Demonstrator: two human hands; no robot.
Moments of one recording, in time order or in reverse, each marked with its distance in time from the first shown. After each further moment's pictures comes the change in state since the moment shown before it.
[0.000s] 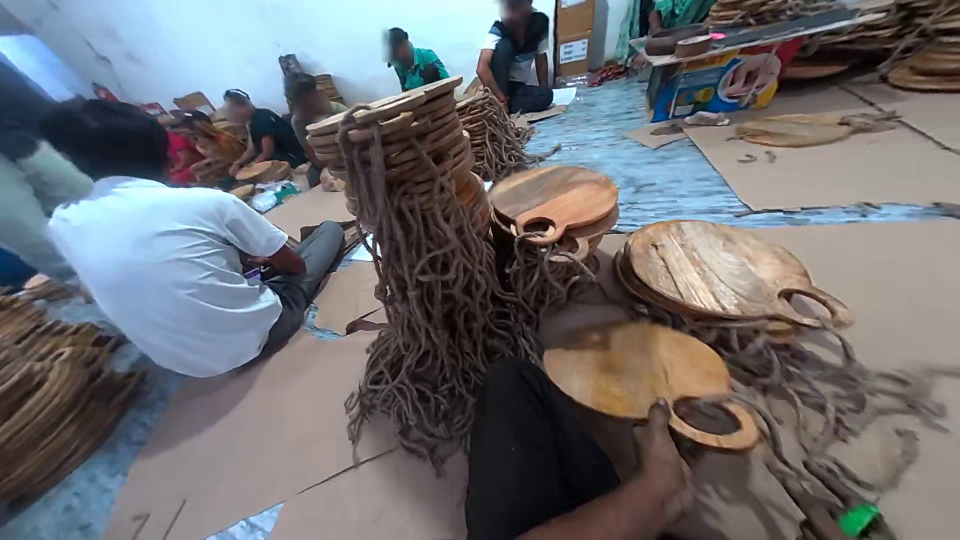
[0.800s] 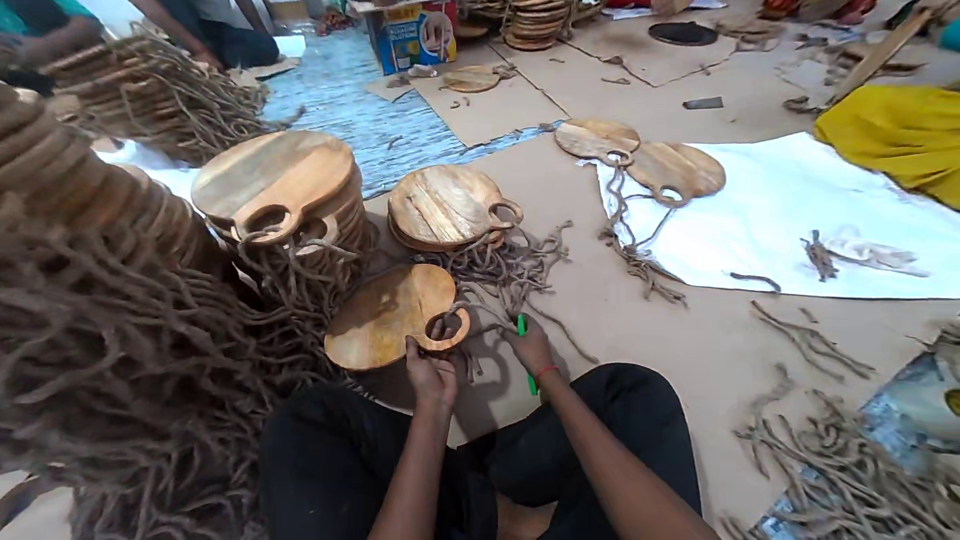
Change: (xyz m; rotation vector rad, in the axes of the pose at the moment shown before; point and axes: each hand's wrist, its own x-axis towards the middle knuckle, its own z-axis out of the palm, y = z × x) left_hand 0.017 0.040 0.003 -0.175 0.076 -0.037; right_hand 0.037 -0.030 0.046 -0.408 0.161 0.161
